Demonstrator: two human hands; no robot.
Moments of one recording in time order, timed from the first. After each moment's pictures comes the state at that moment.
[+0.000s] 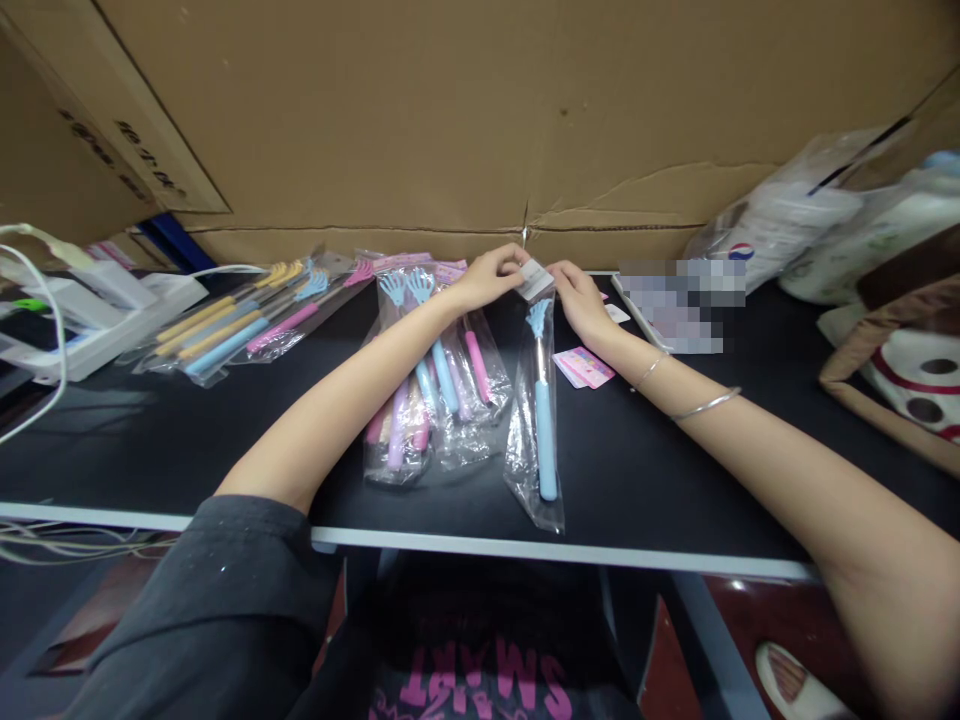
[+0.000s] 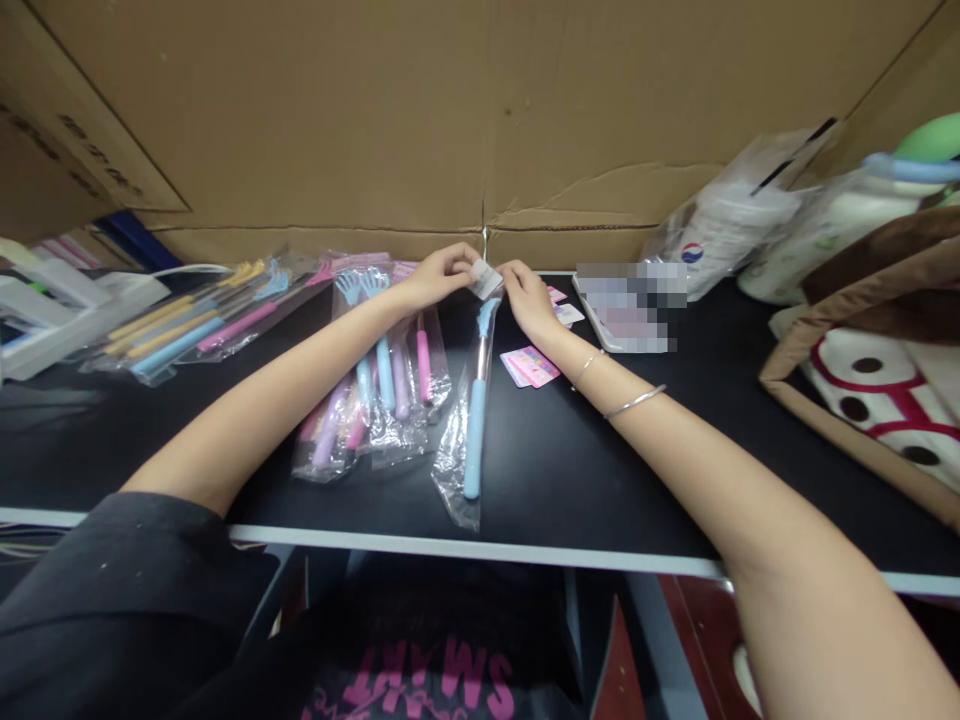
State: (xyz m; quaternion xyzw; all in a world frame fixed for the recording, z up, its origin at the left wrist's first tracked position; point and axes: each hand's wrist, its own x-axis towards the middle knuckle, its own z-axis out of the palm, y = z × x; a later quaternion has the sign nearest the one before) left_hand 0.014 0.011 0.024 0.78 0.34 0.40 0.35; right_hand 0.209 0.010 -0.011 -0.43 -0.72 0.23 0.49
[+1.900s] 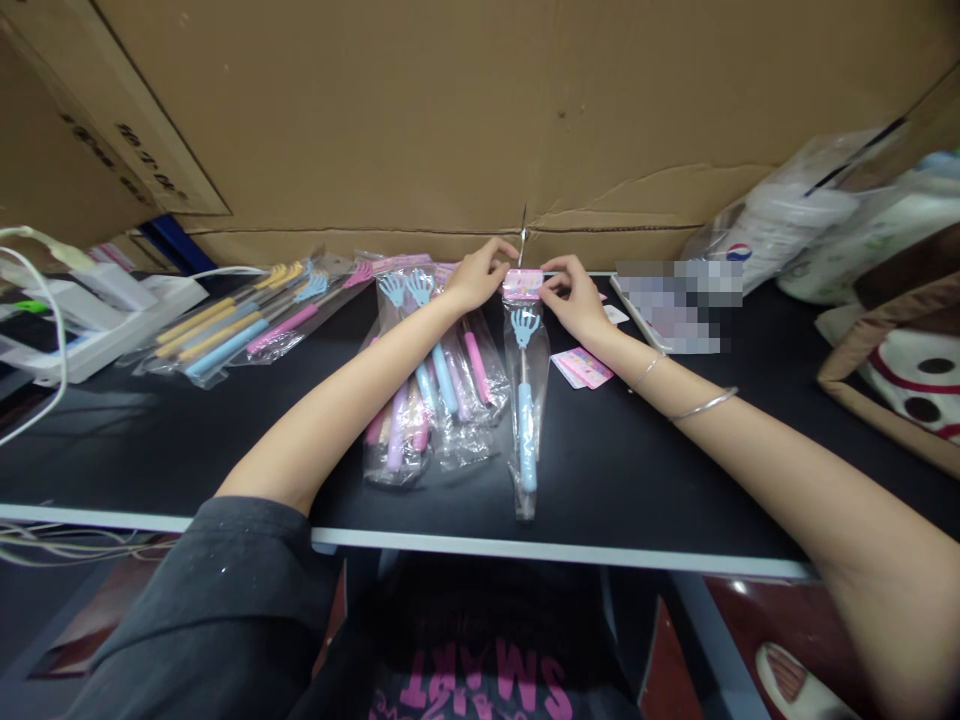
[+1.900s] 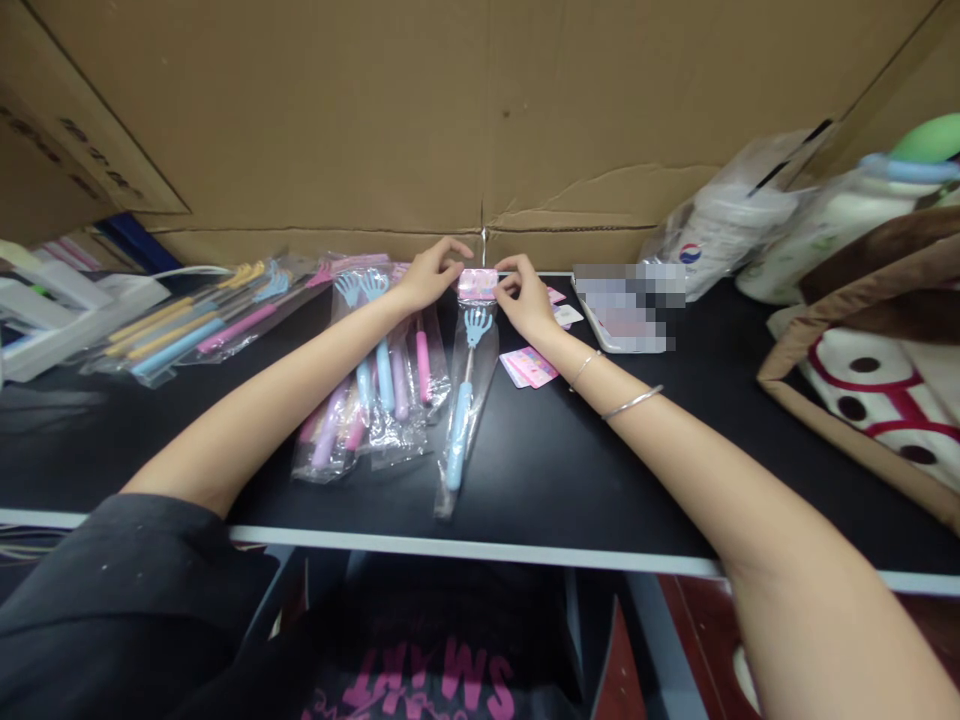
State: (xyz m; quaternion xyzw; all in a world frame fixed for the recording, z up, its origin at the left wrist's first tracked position) left_hand 0.006 0.019 0.016 0.77 0.47 0.40 0.19; right_hand 0.204 0.000 -0.006 -0.45 -0.72 0.23 0.47
